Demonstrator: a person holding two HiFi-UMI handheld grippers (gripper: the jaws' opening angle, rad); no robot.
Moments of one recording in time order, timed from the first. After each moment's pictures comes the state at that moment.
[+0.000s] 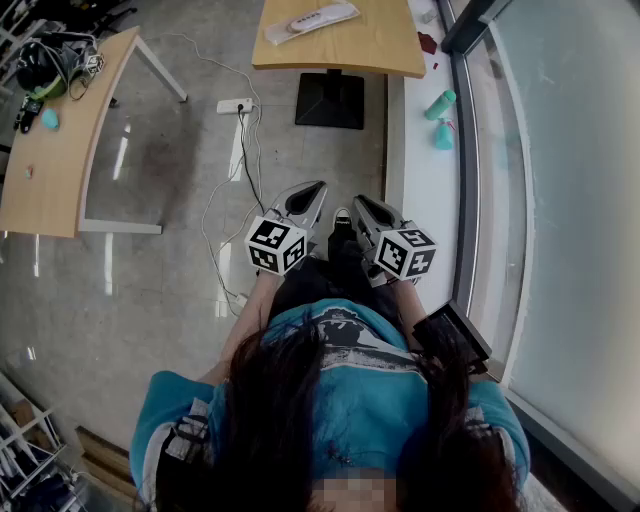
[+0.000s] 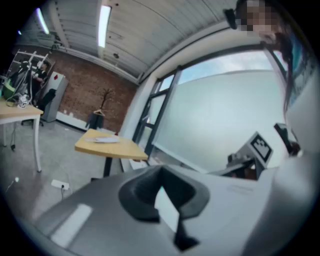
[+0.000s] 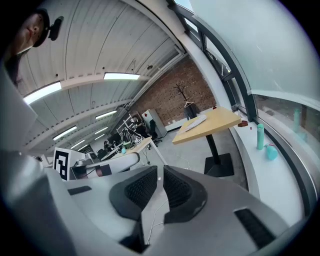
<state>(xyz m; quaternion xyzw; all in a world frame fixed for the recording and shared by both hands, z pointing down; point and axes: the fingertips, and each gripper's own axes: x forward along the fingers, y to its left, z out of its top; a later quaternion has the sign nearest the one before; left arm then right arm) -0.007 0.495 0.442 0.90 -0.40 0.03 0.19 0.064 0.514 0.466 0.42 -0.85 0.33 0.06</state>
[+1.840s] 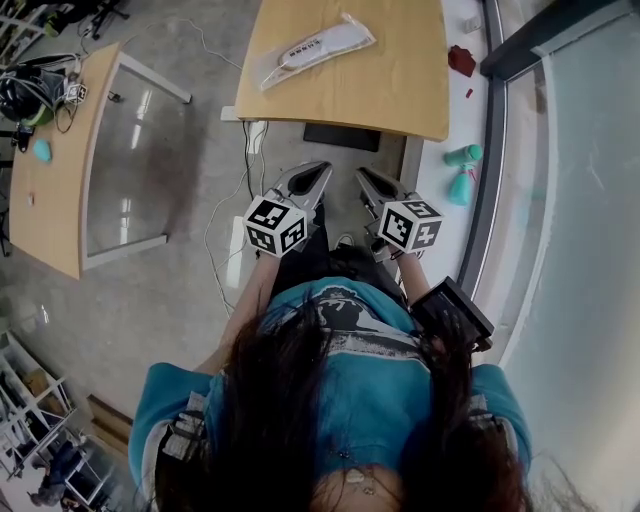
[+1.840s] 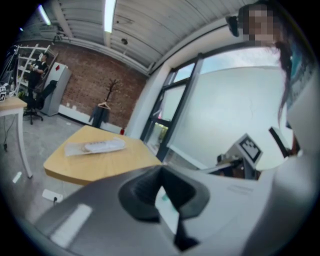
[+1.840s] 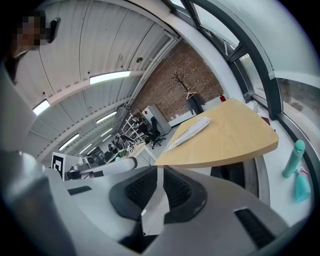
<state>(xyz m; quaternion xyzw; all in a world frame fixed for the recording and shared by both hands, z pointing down) 0.043 0.124 0.467 0.87 -0.43 0.05 0.22 0.102 0.121 0.495 0.35 -0.86 0.37 0.07</state>
